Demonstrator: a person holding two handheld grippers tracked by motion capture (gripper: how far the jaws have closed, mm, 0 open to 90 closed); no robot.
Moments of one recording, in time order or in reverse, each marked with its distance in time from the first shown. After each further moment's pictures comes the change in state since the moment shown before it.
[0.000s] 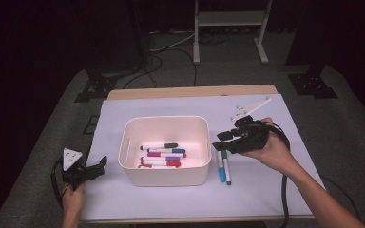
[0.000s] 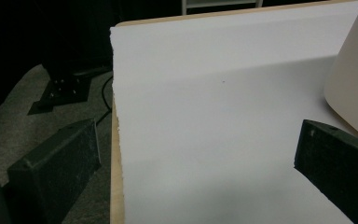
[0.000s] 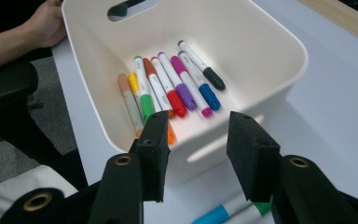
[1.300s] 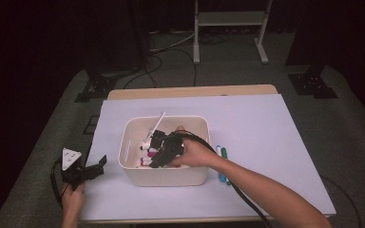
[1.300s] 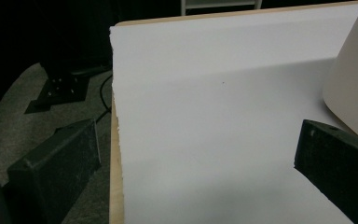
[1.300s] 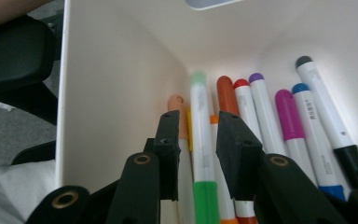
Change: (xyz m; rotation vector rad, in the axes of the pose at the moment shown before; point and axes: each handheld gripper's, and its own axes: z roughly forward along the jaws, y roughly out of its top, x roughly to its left) left arm 0.001 0.000 0.000 -0.005 -0.007 -0.013; right arm 0.067 0.080 0.184 0.298 0.229 -0.221
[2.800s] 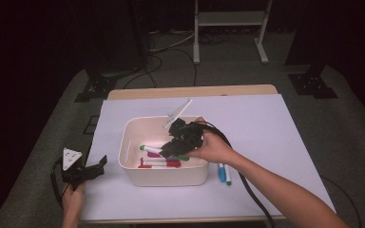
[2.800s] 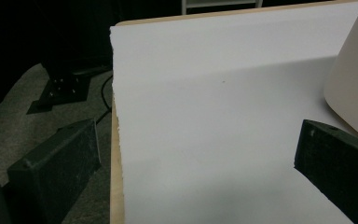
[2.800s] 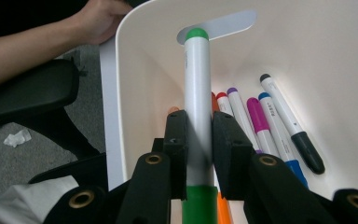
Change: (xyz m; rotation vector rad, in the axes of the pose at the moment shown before) left arm -0.001 0.000 0.000 0.005 0.005 0.011; right arm 0.002 -0.021 -0.062 -0.166 -0.021 0.047
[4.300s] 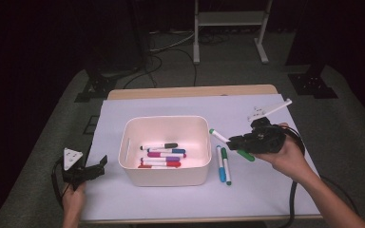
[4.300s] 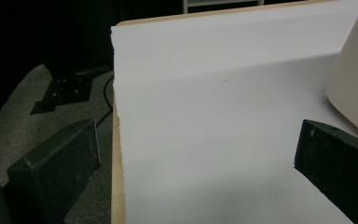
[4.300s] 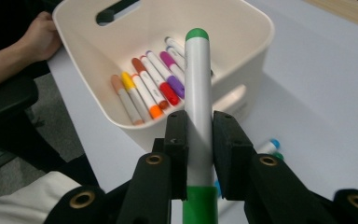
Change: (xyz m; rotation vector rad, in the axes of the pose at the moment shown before) left arm -0.001 0.000 0.000 0.006 0.009 0.011; right arm -0.004 -0.119 -0.138 -0.164 -0.244 0.270
